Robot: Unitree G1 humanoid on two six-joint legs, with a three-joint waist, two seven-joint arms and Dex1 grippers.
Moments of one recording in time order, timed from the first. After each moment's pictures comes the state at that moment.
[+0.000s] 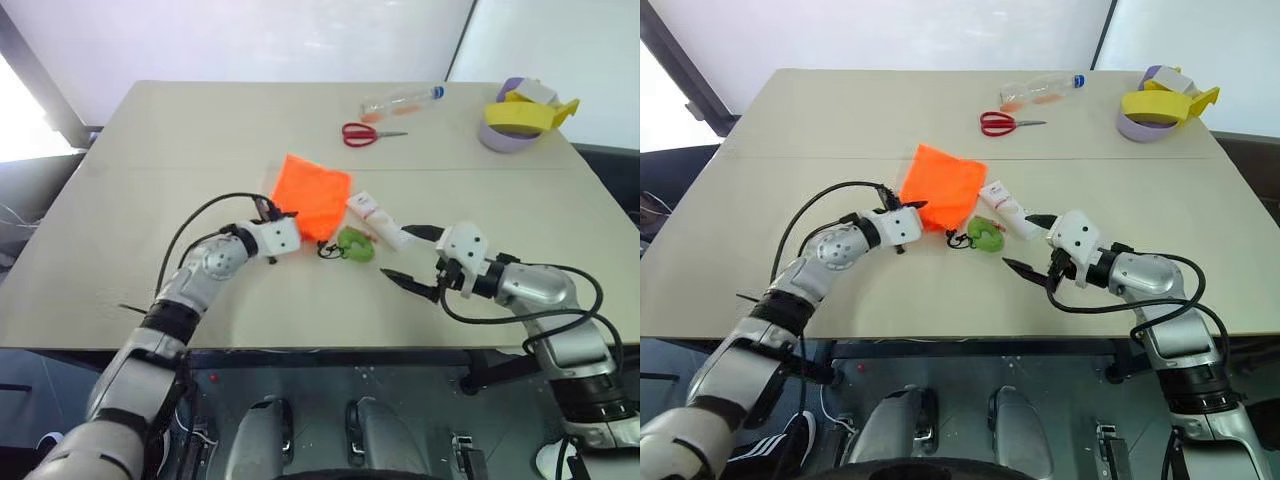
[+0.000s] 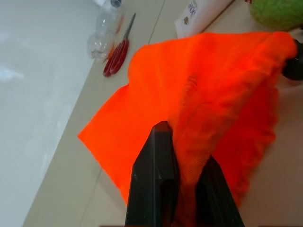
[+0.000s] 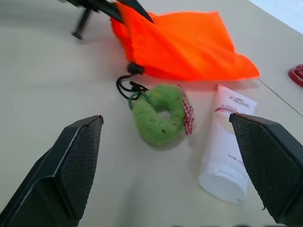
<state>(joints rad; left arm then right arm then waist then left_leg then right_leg) -0.63 0.45 -0.28 0.50 0.41 -0.36 -0.41 -0.25 -0.66 0.01 -0.11 0.23 0.15 0.86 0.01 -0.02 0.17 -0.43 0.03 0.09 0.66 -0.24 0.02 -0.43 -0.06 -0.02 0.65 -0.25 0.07</state>
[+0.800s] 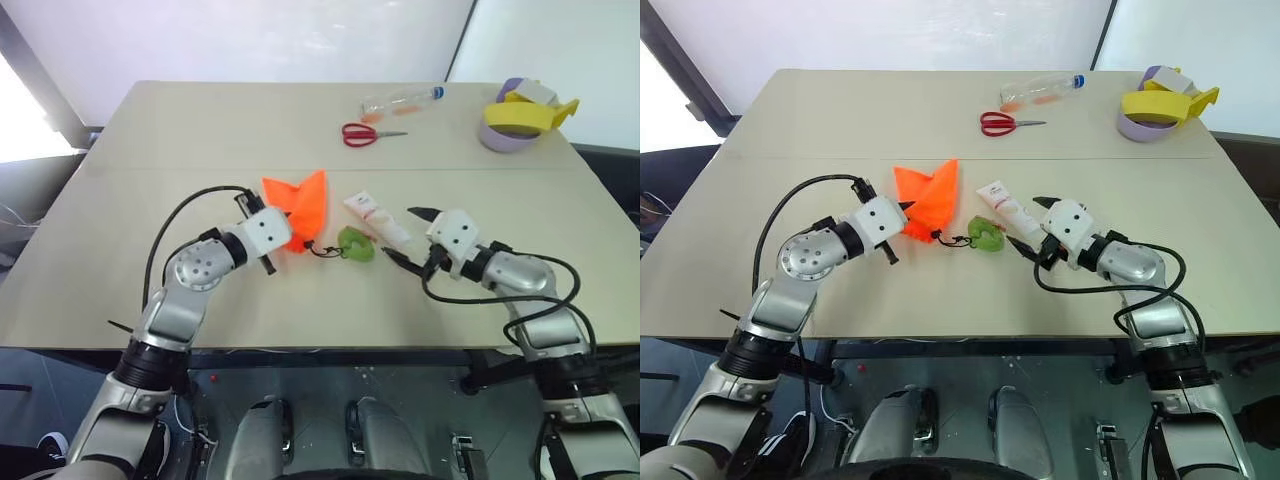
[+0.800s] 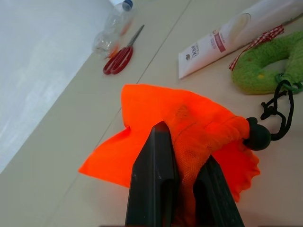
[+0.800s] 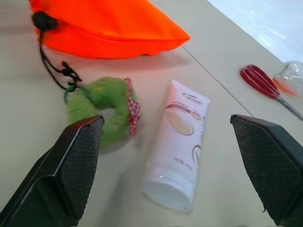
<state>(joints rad) -0.45 0.46 -0.18 -0.08 0.21 0.13 -0.60 -0.37 -0.57 0.03 0.06 0.09 0.07 0.71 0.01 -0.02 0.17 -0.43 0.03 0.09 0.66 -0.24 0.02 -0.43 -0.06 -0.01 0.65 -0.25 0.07</state>
